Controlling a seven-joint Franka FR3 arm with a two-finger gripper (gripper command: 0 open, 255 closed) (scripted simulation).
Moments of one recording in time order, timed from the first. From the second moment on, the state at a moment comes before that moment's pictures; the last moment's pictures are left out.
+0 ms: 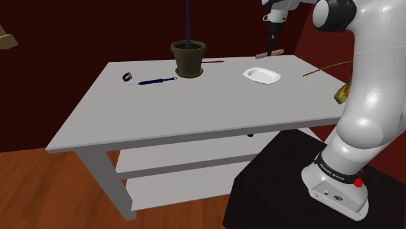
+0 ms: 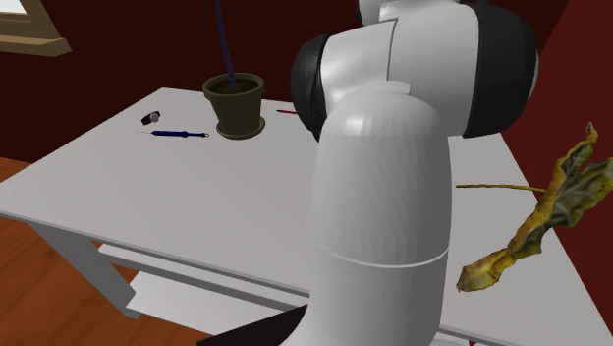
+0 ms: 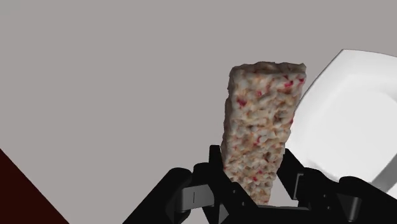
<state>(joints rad) -0.26 0.46 -0.48 -1.36 0.21 1.66 -1.14</state>
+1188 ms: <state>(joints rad) -0.03 0.01 -0.44 -1.99 0.04 1.89 -0.88</state>
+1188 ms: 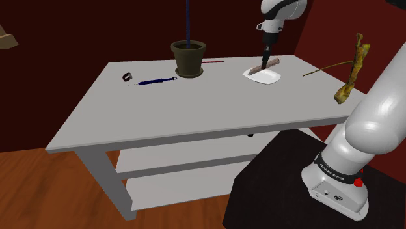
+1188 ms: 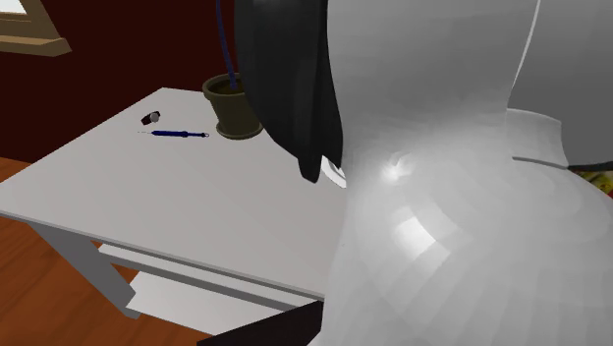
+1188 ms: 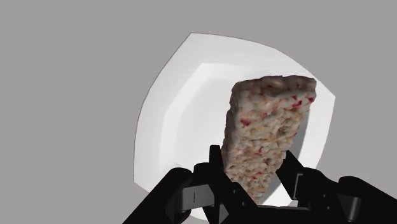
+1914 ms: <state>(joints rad) -0.04 0.05 -0.44 -2.06 0.06 2.00 -0.90</state>
